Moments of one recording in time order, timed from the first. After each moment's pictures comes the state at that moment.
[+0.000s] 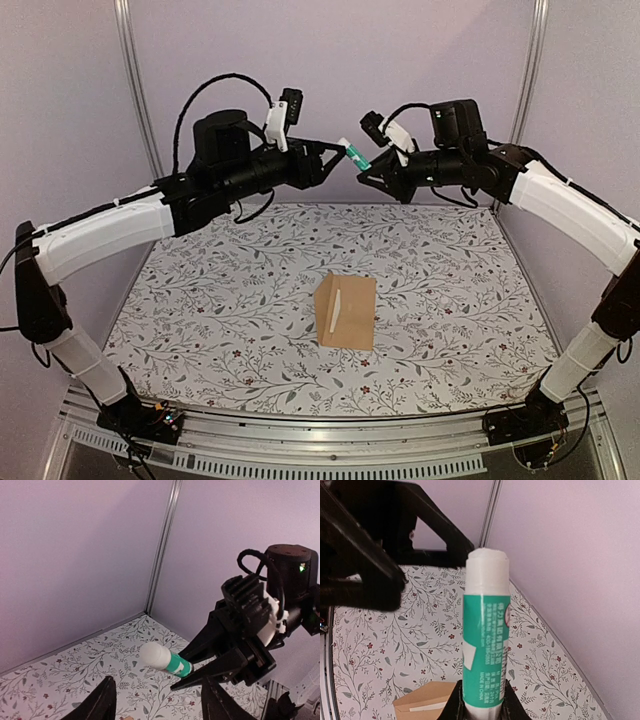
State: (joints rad) left arm -0.83 1.62 1.47 0.17 0.09 -0.31; right arm 0.67 1.60 1.65 -0.42 -0.31 -0.34
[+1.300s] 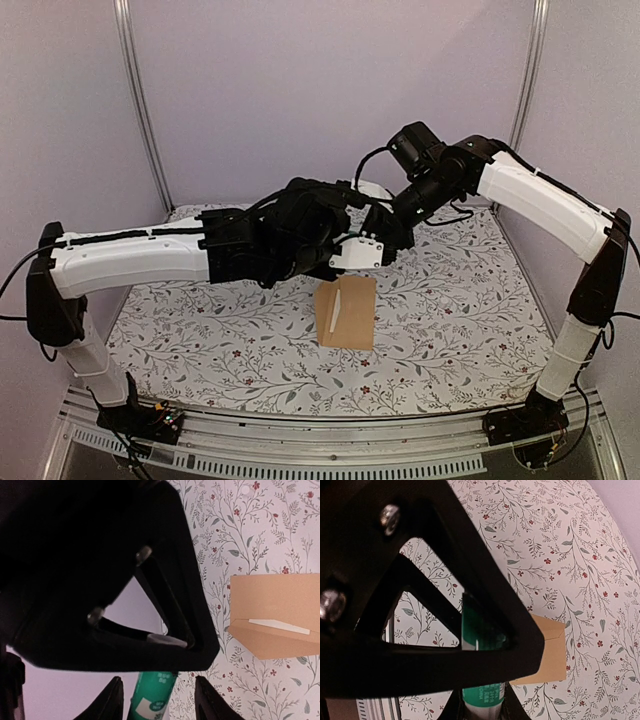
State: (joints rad) left arm -1.18 1.70 1.53 -0.40 -0.58 1.04; right arm 0.75 1.77 1.84 -1.05 -0.49 -0.56
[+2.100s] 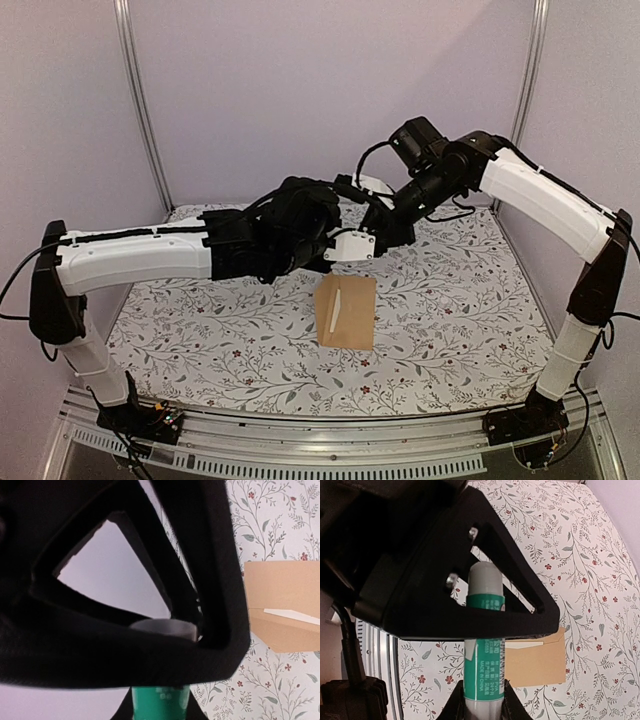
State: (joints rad) left arm -1.12 1.71 1.49 -0.32 -0.61 1.10; right arm 0.75 1.77 1.87 -1.07 -0.51 -0.56
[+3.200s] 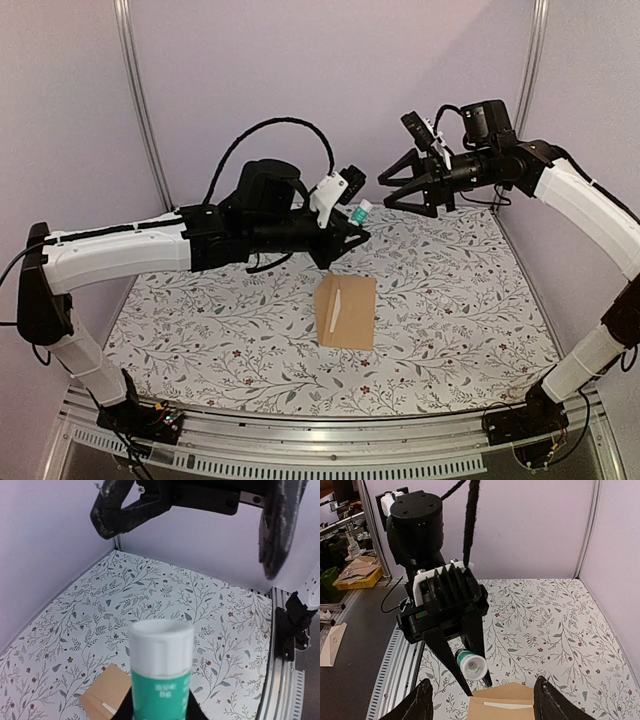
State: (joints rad) left arm -1.02 1.61 1.38 -0.11 0.06 0.02; right arm 0.52 1.53 1.62 -0.63 -1.00 -0.45
